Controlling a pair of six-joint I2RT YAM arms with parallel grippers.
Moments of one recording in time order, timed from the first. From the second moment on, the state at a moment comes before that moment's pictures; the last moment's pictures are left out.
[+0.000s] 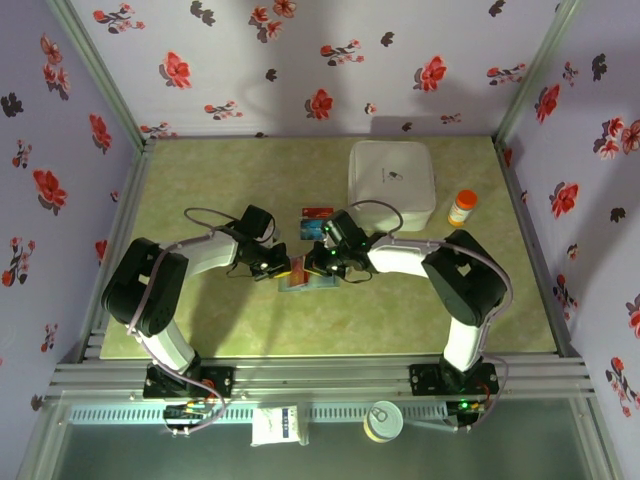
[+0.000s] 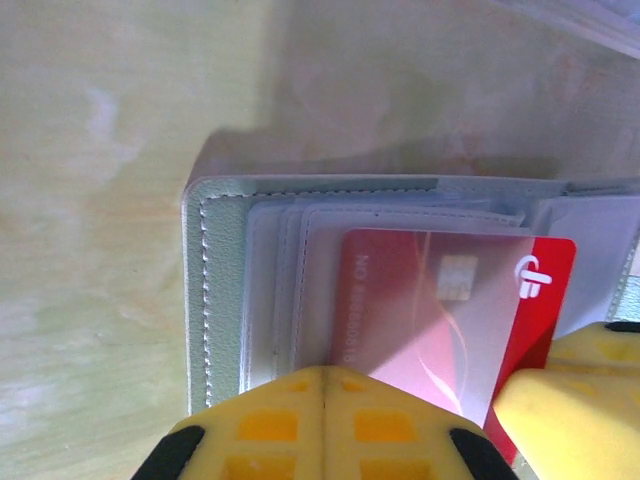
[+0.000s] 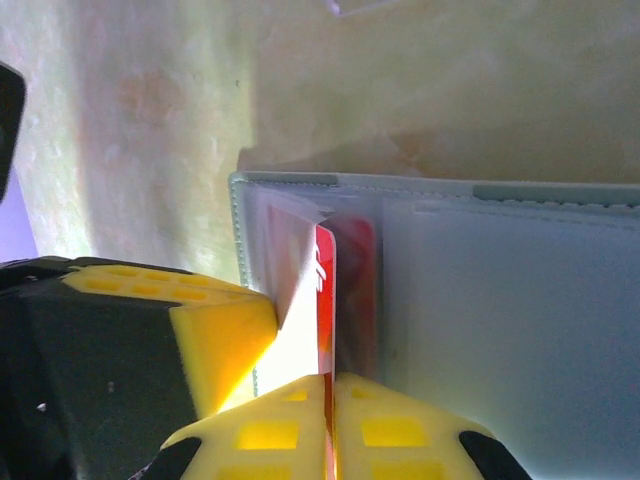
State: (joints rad) left arm -0.51 1.69 0.88 -0.37 0.42 -0.71; right arm 0.76 1.81 0.97 -0.05 -0.42 0.96
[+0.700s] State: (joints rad) left arm -0.51 1.69 0.88 -0.37 0.42 -0.71; right arm 0.74 1.71 0.94 -0.17 -0.38 0.89
